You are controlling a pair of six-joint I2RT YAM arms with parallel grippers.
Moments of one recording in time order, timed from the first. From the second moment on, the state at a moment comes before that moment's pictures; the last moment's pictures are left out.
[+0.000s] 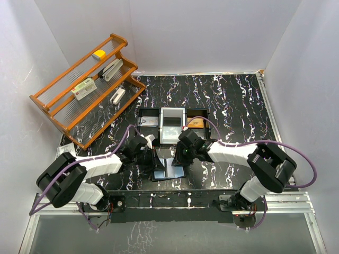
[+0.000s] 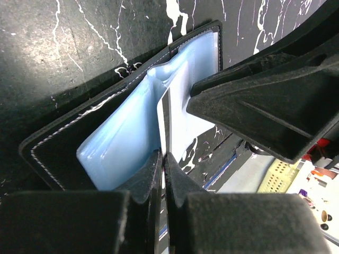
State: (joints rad) left arm -0.74 1.36 0.43 0.11 0.41 -0.93; right arm 0.83 1.52 0.72 -0.16 -0.16 0.92
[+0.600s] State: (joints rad) left arm -0.72 1.33 0.42 0.06 0.40 -0.92; right arm 0.80 1.55 0.72 -0.13 -0.27 0.86
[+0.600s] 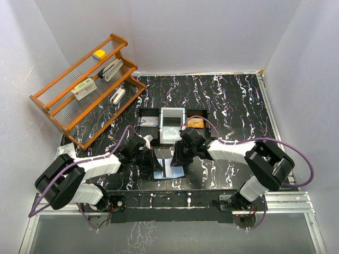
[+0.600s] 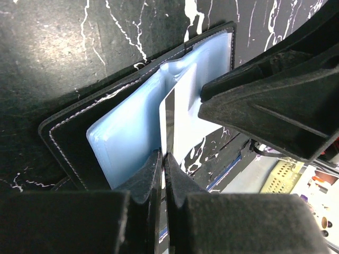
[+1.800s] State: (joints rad) left arm -0.71 1.35 0.33 0.24 0.44 -1.03; right arm 0.79 1.57 0.66 0.02 -0.37 0.96
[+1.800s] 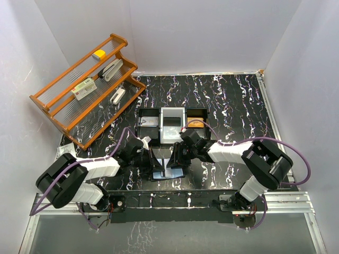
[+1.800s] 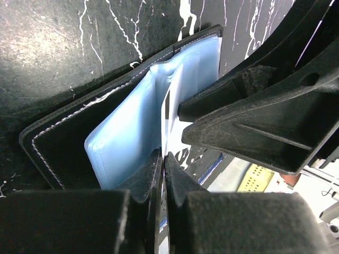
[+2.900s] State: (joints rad) left arm -0.71 1.31 0.41 0.06 0.40 -0.95; right arm 0.80 1.56 0.67 -0.01 -0.35 0.97
